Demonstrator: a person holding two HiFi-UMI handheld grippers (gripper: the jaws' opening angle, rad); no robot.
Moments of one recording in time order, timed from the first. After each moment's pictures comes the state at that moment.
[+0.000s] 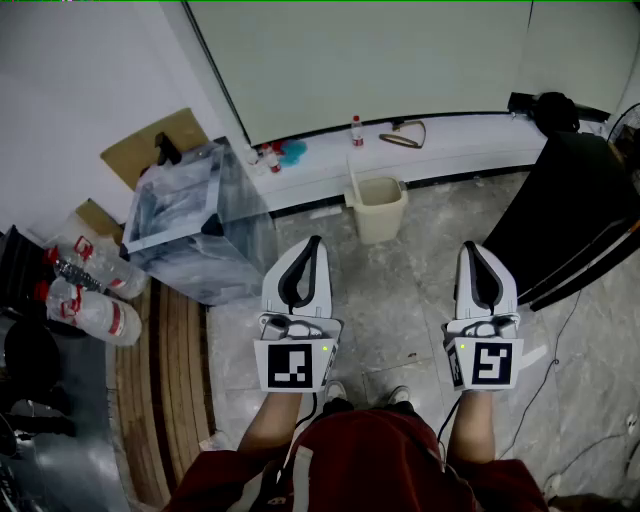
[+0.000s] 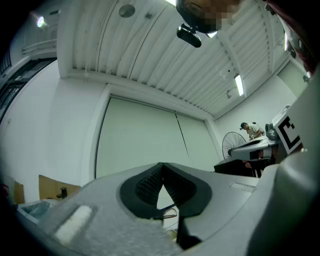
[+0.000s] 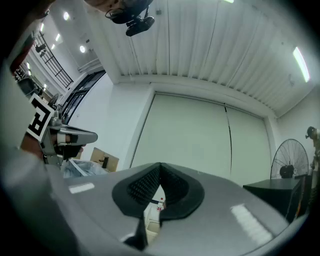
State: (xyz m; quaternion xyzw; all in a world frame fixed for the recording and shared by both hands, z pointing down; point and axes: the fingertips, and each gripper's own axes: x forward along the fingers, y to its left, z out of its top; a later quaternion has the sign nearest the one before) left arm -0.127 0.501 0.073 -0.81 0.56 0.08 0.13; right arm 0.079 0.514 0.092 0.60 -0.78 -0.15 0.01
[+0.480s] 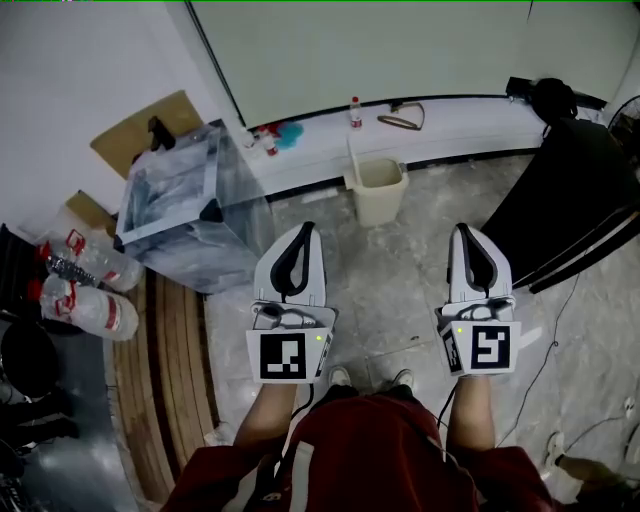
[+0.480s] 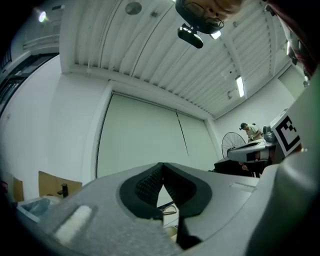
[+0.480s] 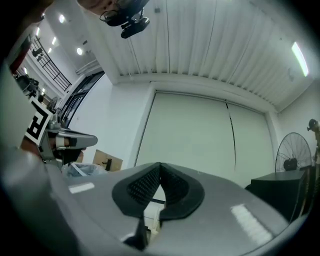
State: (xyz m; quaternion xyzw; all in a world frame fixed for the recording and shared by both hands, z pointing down) left arm -0.177 0.489 0.086 -0.82 0.56 0.07 0.12; right arm 0.023 0.498 0.103 0.60 -0.79 -0.13 -0.01
